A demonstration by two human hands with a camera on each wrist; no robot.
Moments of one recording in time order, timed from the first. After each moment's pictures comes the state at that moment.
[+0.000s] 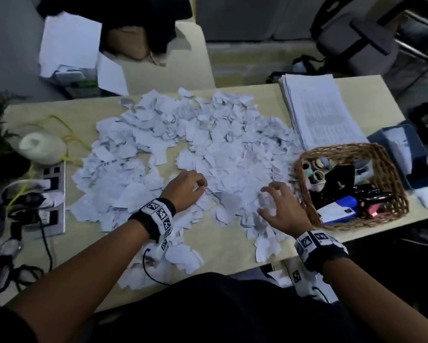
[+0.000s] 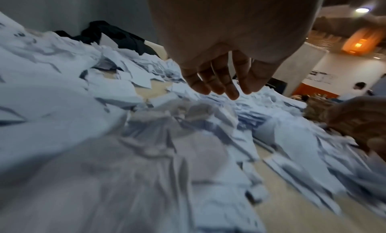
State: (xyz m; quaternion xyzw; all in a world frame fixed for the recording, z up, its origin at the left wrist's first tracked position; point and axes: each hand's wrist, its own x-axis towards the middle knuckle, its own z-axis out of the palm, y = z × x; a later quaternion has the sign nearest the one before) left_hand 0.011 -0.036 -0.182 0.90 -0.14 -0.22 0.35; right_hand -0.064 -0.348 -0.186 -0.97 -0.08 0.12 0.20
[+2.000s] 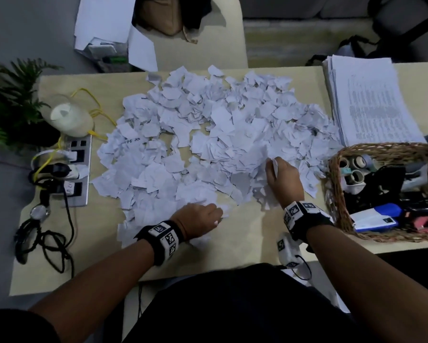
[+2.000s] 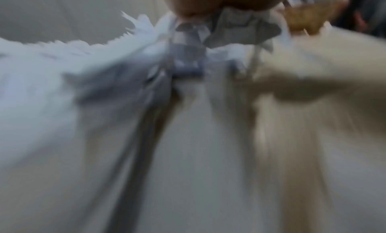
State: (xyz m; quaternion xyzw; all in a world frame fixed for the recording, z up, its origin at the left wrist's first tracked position) left_hand -0.074 -0.021 -0.235 0.89 -0.41 0.05 0.19; right_hand -0.002 -0.264 -0.185 -0.96 0.03 -0.01 0.27
